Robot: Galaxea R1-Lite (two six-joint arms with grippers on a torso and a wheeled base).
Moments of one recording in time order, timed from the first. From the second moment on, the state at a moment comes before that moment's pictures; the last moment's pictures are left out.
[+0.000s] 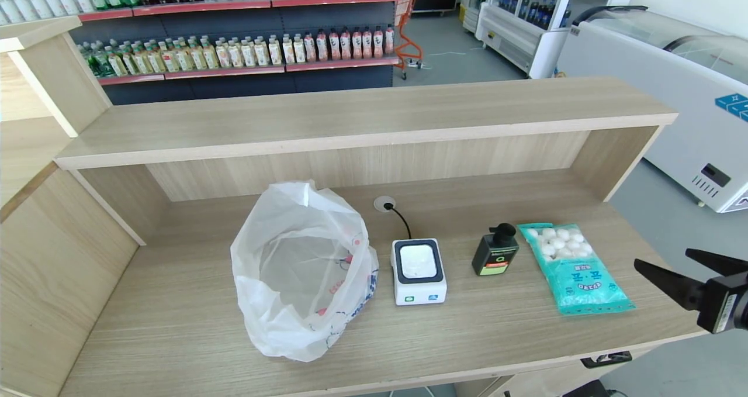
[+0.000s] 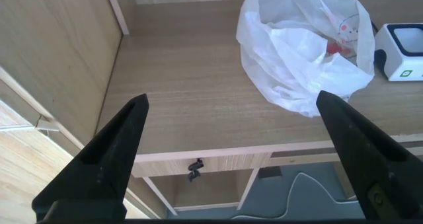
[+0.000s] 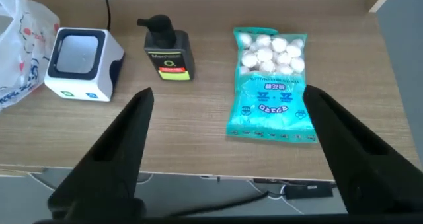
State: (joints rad) left arm 0.00 0.00 0.00 0.00 0.01 0.00; right arm -0.07 1.13 -0.29 -0.61 0.22 -0.12
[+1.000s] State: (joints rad) left arm 0.00 0.00 0.00 0.00 0.01 0.00; right arm -0.17 1.78 -0.22 -1.26 0.50 -0.22
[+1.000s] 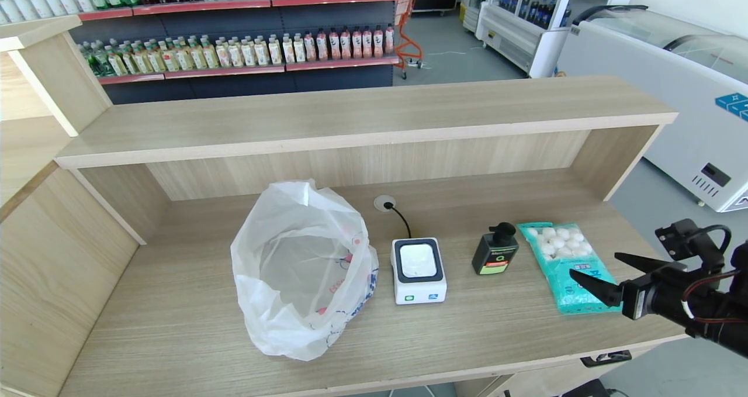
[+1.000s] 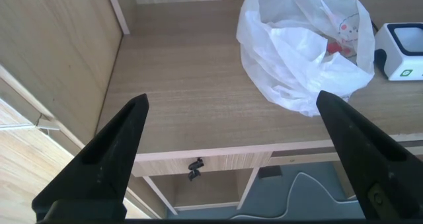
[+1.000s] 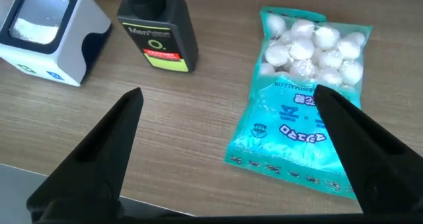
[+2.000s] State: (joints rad) left arm 0.00 0.00 0.00 0.00 0.01 0.00; right arm 0.00 2.07 -0.49 -1.27 0.57 -0.21
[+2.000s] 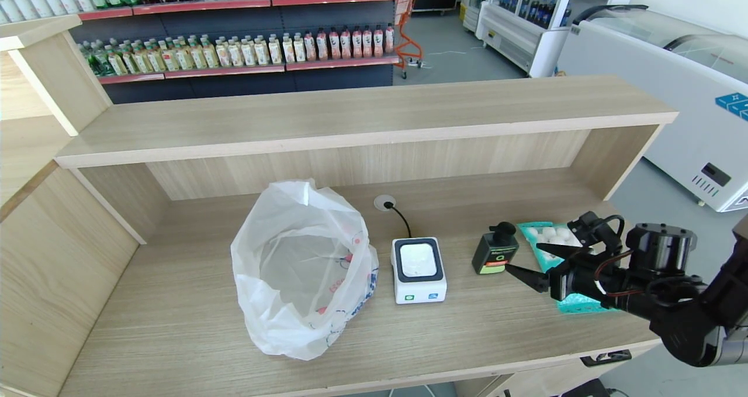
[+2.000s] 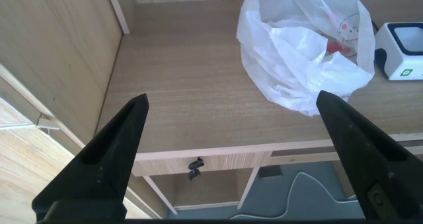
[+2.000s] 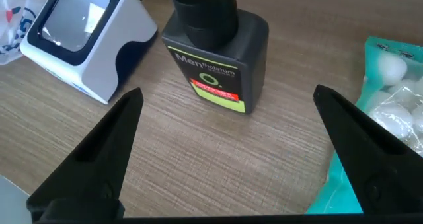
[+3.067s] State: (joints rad) left arm 0.00 0.00 0.00 0.00 0.01 0.00; right arm 0.13 2.28 -0.75 -1.28 0.59 -0.11
